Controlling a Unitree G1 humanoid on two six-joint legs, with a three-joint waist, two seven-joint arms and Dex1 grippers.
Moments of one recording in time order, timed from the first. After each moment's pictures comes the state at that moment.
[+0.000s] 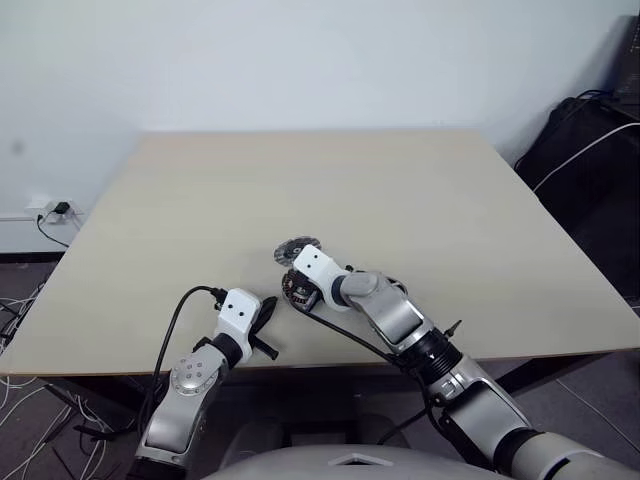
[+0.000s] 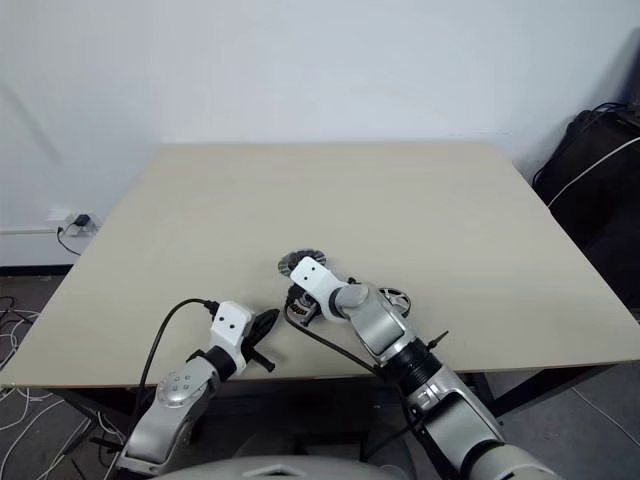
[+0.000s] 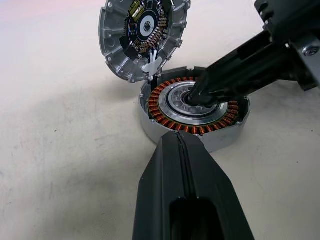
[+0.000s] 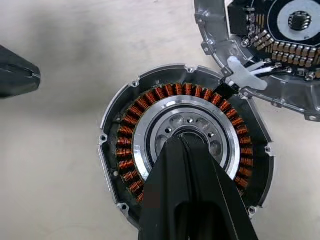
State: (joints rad) left arm 0.21 0.24 -0.17 -0.14 -0.05 0.12 -0.41; right arm -0.48 -0.16 0.54 0.14 -0.10 0.80 0.52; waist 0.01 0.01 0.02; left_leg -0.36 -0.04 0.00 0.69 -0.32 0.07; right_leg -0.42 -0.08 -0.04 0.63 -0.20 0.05
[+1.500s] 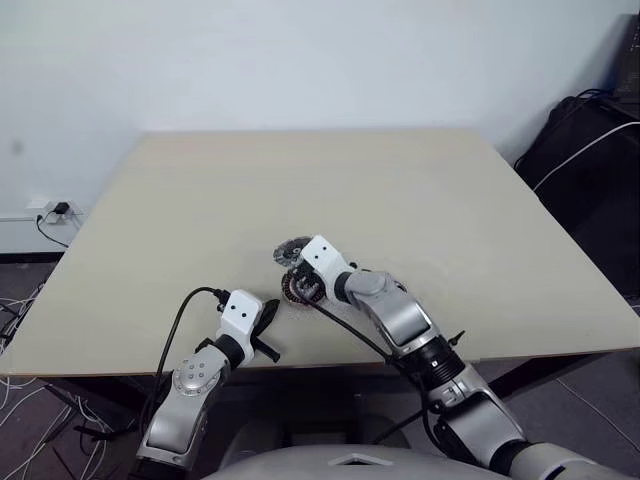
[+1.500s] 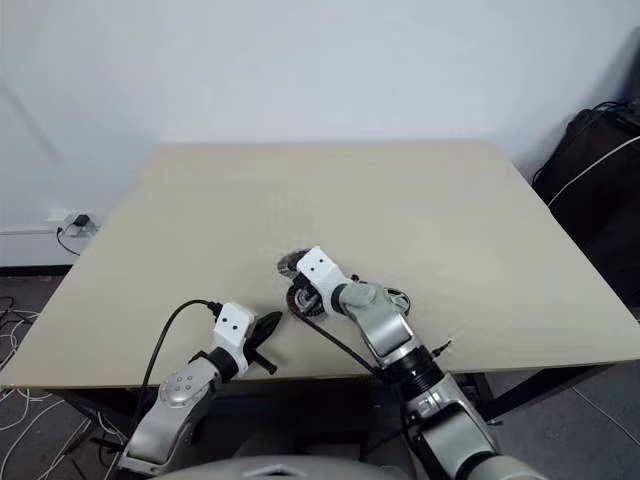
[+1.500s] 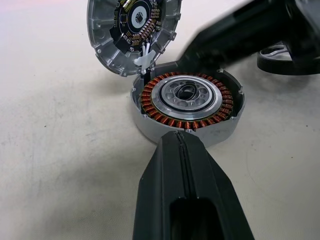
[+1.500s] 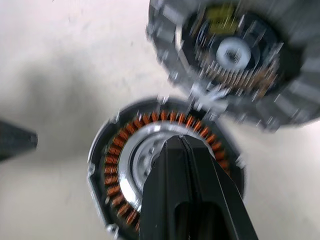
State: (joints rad) left arm 0.21 0.24 -0.18 -0.14 -0.05 0.14 -0.42; right arm -0.41 -0.12 0.43 0.09 -0.07 0.76 0.46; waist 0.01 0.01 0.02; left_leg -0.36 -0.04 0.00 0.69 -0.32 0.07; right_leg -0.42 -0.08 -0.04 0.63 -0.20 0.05
